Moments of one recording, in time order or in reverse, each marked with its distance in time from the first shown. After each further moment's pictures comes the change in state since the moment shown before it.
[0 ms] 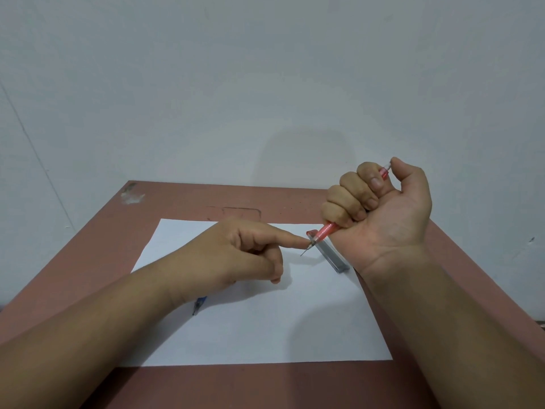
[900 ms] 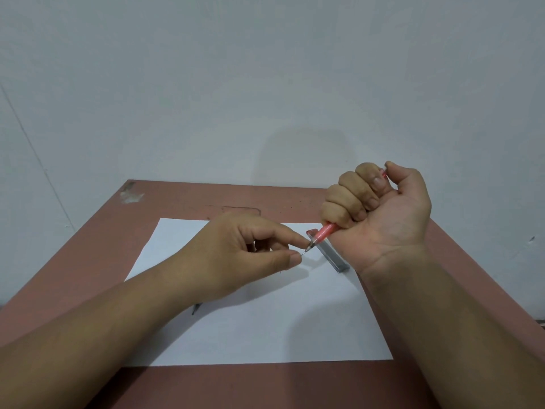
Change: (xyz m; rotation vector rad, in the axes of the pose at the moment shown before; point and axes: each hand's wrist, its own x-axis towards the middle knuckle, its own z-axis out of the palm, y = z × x) left_hand 0.008 -0.007 0.006 0.272 0.212 0.209; right_hand -0.001 0.001 0.001 0.053 -0.004 0.024
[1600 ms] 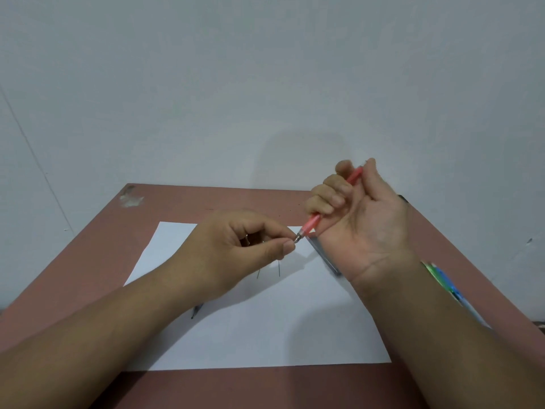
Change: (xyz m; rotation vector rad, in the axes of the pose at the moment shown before) left_hand 0.000 -0.002 0.000 -0.028 0.128 0.047; right_hand 0.006 0.012 0.005 -0.009 0.001 0.012
